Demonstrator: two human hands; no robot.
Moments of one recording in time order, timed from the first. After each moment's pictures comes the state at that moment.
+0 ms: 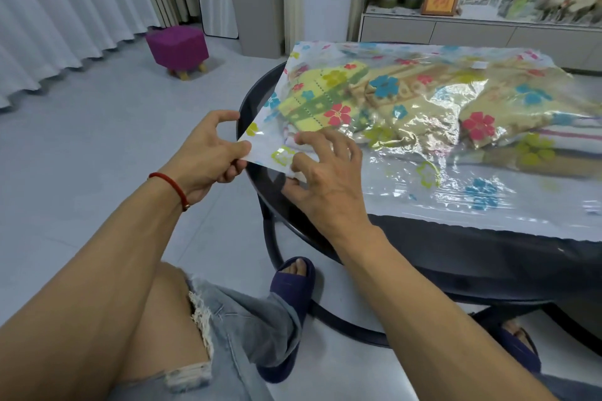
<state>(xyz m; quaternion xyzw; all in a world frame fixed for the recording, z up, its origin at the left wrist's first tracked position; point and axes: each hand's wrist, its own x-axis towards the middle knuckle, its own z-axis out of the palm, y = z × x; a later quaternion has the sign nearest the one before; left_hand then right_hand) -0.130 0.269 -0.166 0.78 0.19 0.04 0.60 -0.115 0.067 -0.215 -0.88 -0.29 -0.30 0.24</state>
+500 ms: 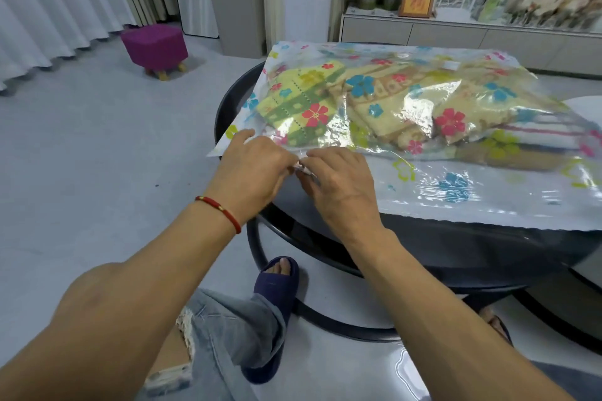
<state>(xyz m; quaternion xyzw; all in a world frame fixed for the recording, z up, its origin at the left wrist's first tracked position) -0.127 0.188 -0.172 0.97 -0.15 0.17 -0.06 -0.103 0.021 -0.228 -0.86 -0.29 -0.36 0.23</state>
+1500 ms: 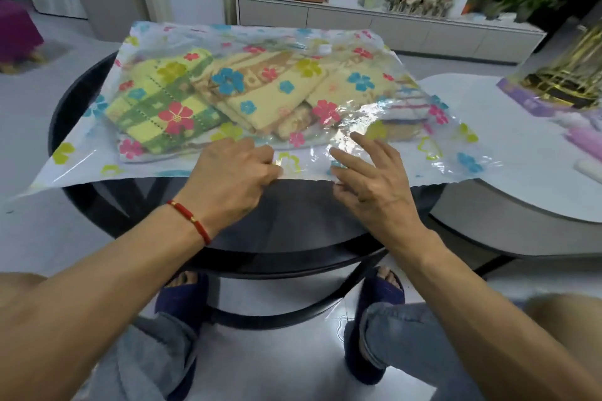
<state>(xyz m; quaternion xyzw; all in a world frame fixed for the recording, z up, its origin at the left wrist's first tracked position) -0.104 0.049 -0.178 0.93 -0.32 0.18 -0.05 -0.105 -0.206 -0.228 -0.88 -0.28 -0.38 0.07</state>
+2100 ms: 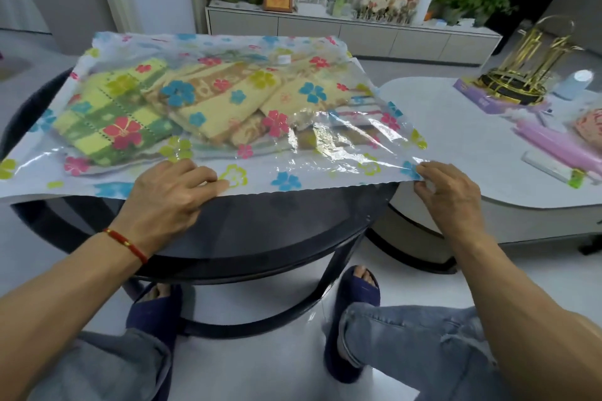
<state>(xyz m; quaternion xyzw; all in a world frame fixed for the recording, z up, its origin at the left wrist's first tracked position) -0.099 0.079 -0.216 0.86 -0.40 0.30 0.03 -0.124 -0.394 -0.248 -0.93 -0.02 -0.37 0.07</state>
